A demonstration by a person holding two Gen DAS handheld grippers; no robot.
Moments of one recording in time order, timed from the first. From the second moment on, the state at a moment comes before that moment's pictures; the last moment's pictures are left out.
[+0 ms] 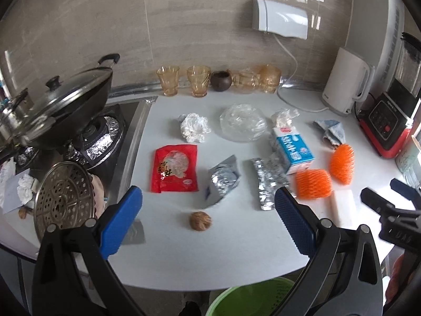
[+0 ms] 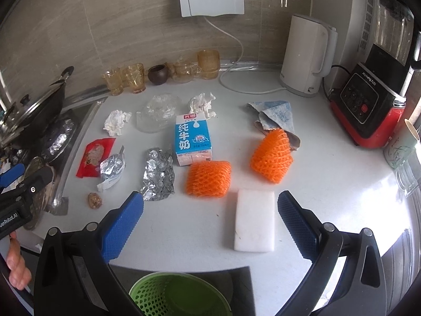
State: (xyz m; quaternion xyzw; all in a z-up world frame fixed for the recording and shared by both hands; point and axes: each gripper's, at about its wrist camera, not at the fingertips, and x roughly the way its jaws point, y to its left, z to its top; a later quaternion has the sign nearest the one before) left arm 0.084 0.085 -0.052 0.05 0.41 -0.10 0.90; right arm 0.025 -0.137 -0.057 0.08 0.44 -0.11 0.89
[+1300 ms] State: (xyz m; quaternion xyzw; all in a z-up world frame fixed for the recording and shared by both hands) left arm 0.268 0.114 -0.196 0.07 0.53 -0.13 0.84; right arm 0.152 -0.136 -0.132 0.11 0.49 -0.17 0.85
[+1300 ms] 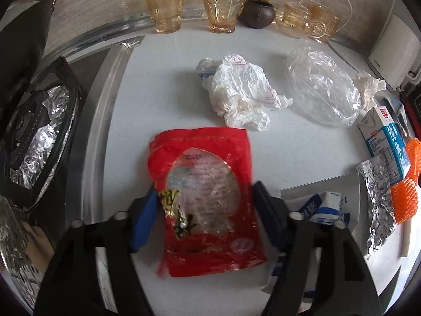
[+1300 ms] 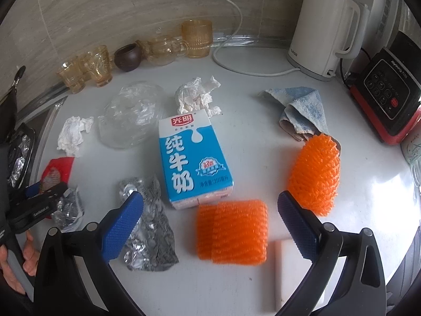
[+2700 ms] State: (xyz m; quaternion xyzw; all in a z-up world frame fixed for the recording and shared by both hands) left arm 0.275 0.139 -0.167 0.03 0.50 -0.17 0.85; right arm 0.245 -0.149 -0.177 0.07 0.56 -0.13 0.82
